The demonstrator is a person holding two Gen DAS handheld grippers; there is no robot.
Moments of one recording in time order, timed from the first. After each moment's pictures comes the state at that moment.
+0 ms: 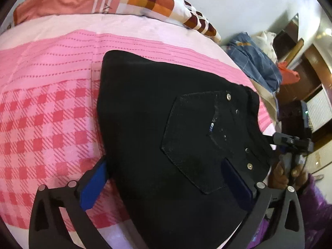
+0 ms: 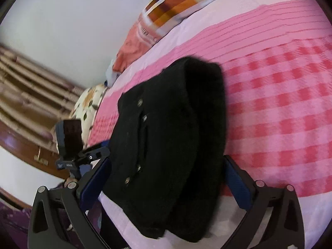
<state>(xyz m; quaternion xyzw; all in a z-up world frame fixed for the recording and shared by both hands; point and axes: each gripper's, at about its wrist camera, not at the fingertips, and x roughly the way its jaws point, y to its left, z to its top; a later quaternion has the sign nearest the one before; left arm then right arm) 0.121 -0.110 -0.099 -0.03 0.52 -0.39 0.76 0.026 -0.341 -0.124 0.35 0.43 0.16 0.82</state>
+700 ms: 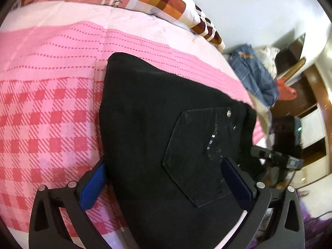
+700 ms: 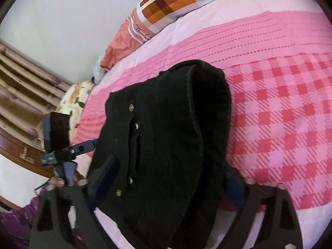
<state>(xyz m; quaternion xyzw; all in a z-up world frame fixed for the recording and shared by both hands) 0.143 -0.107 -0.100 -0.08 0.54 -0.38 0.74 0.046 -0.331 -0.122 0.32 0.46 0.11 0.82</state>
